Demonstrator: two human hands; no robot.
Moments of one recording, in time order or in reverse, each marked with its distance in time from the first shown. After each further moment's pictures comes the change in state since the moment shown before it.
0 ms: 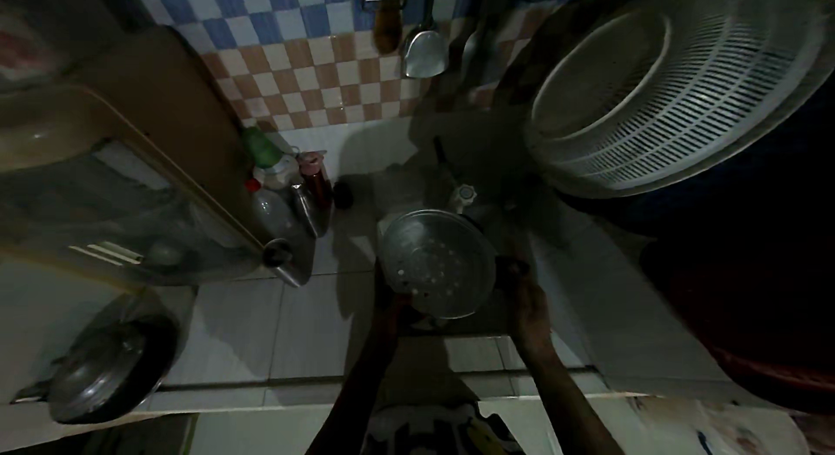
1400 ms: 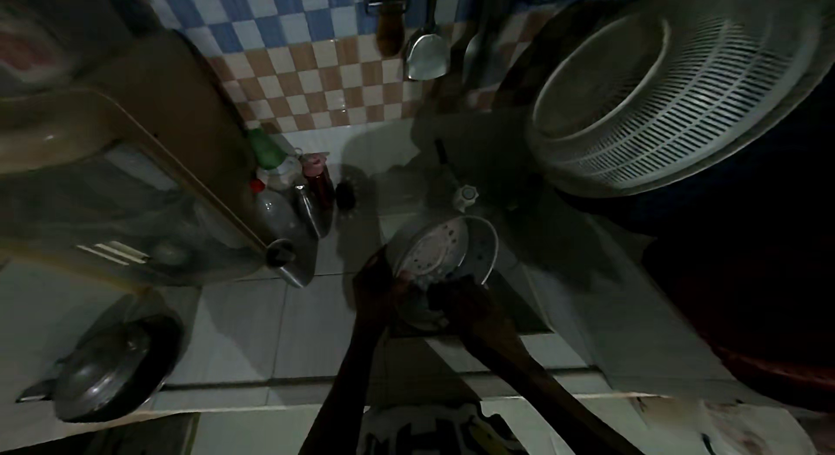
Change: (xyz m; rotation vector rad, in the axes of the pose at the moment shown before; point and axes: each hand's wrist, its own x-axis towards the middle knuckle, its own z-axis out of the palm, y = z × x) left_hand 0.008 0.039 -0.004 0.323 0.048 0.565; right_hand -0.023 0.053 0.024 -0.934 -0.451 -0.607
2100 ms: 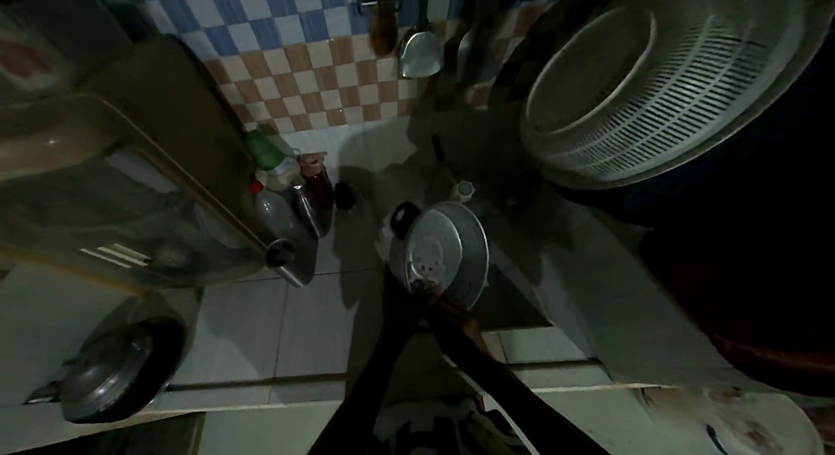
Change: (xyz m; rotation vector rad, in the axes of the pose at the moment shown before) left_hand -0.023 -0.022 0.034 0.120 -0.055 -0.340; right_hand 0.010 -0.044 0.025 0.406 0.369 0.015
